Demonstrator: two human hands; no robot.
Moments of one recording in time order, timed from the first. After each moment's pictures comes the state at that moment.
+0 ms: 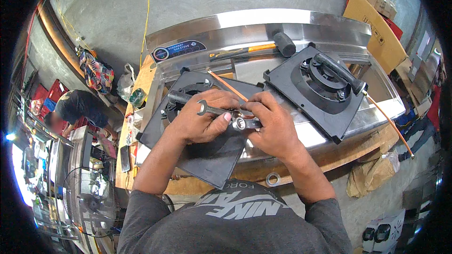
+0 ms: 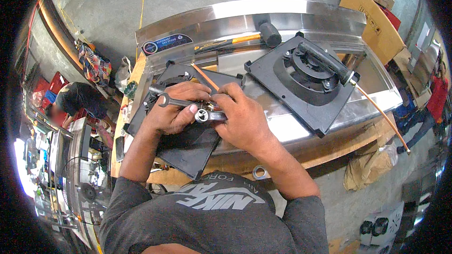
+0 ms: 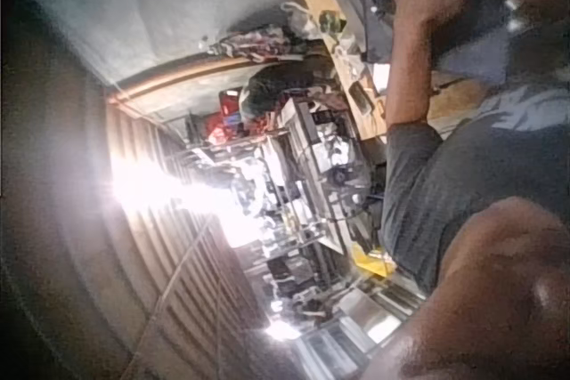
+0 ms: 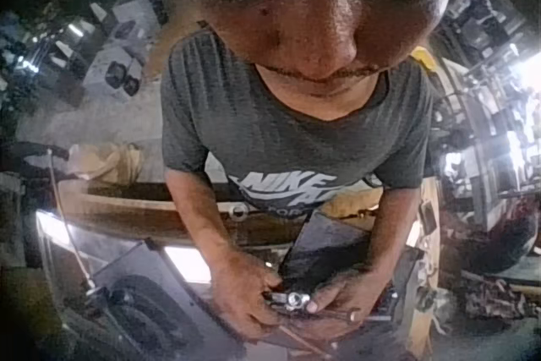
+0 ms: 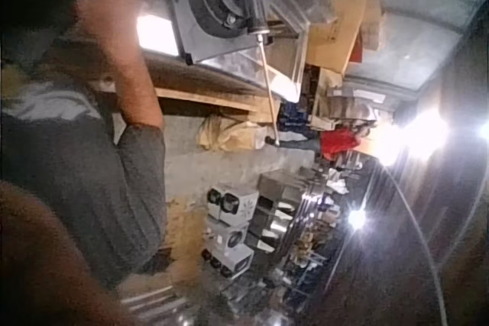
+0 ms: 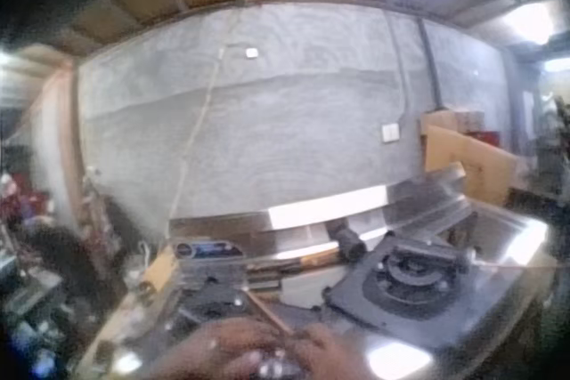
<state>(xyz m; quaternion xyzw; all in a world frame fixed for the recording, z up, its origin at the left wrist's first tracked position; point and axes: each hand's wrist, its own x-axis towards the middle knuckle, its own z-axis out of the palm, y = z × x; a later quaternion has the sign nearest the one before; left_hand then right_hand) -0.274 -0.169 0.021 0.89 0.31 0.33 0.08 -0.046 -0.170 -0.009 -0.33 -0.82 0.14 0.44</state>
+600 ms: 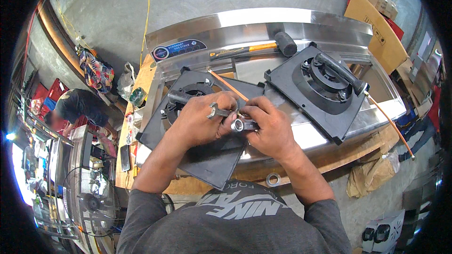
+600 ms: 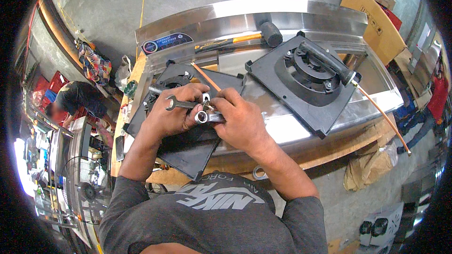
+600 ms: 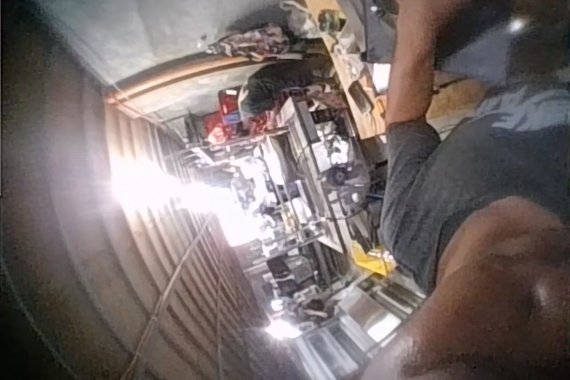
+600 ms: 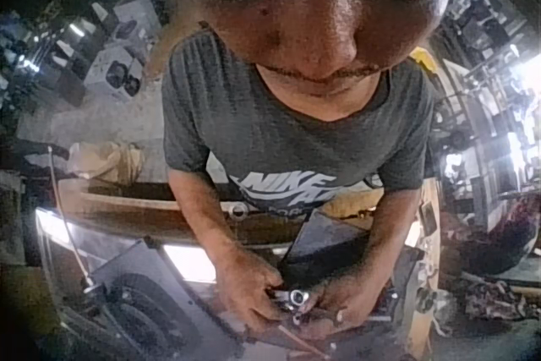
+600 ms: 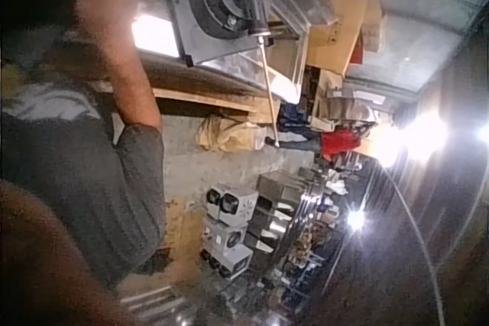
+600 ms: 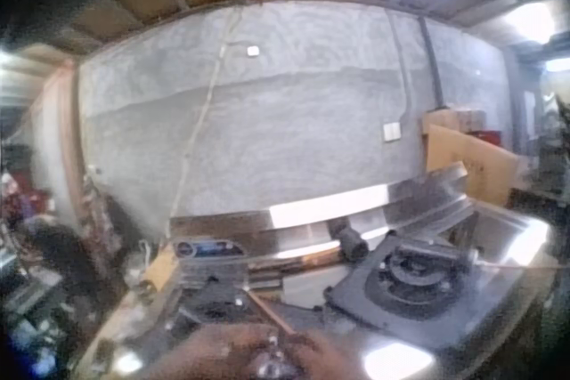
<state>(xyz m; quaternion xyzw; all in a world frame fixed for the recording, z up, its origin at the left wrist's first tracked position) -0.266 -0.181 0.020 0.86 0.43 0.26 0.01 -0.055 -0.166 -0.023 -0.31 -0.82 0.12 0.46</state>
